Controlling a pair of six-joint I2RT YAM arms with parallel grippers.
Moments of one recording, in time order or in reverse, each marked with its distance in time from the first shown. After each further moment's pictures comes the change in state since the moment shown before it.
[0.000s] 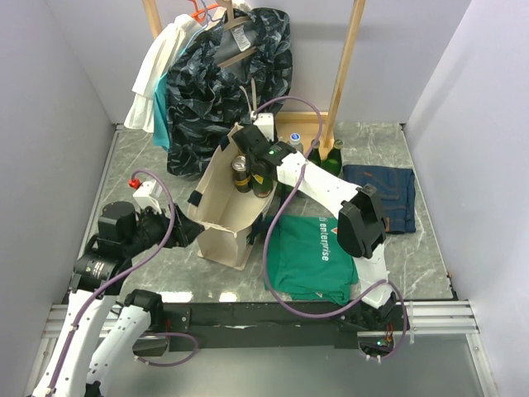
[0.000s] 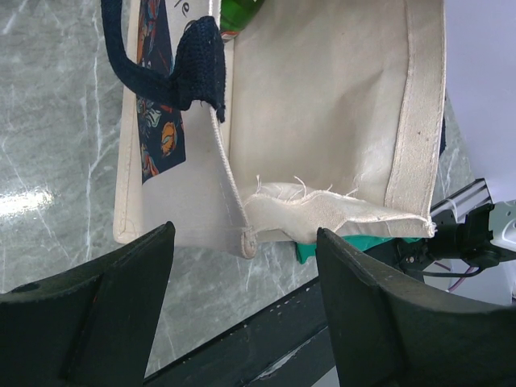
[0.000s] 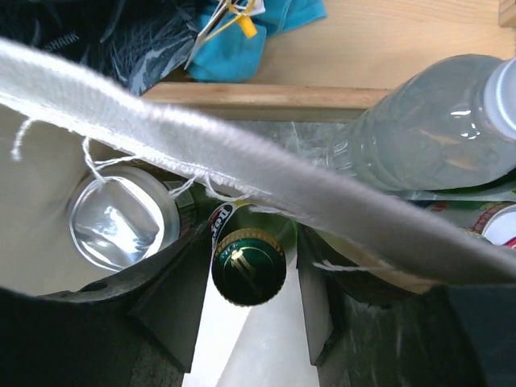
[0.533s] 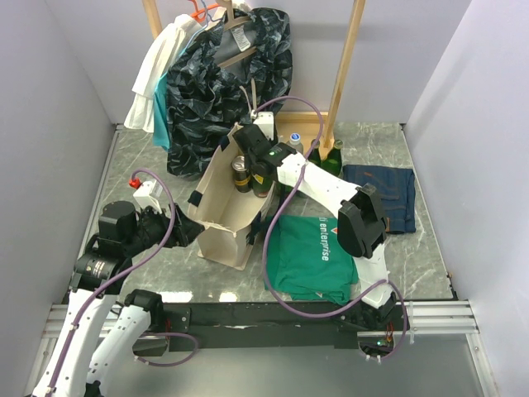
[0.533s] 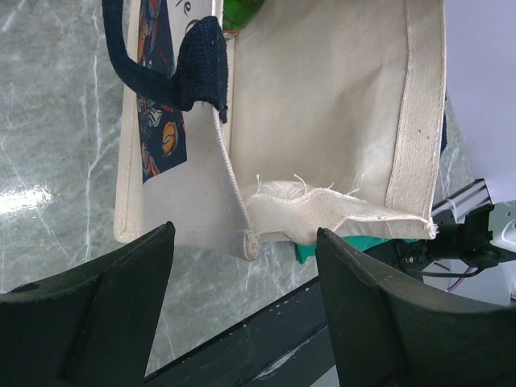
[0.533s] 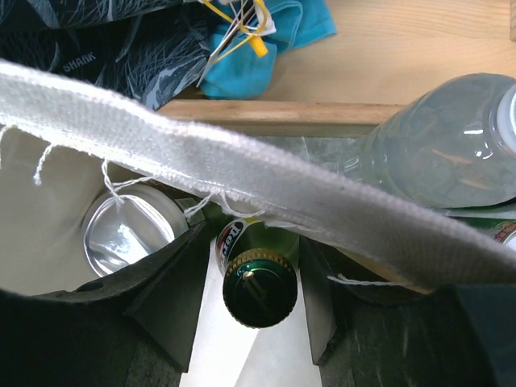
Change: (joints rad) left arm 0.000 0.007 0.000 0.000 0.000 -0.003; right arm -0.006 0.003 -0.024 0.074 -0.007 -0.009
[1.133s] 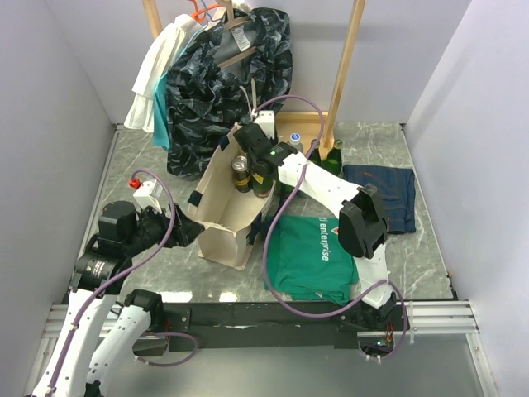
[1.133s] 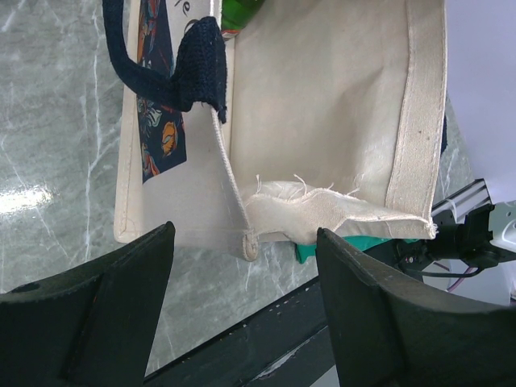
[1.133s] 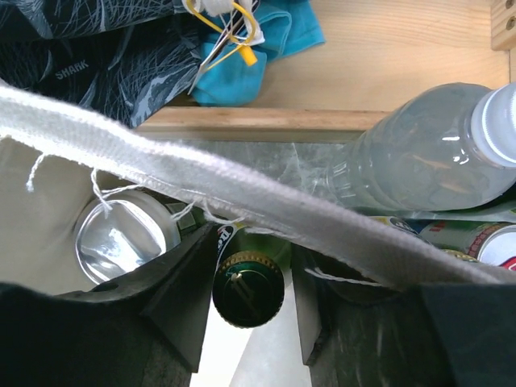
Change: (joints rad) left arm 0.000 0.000 0.000 0.000 0.000 -0.001; right arm -0.002 -0.008 -0.002 0.004 0.022 -0.019
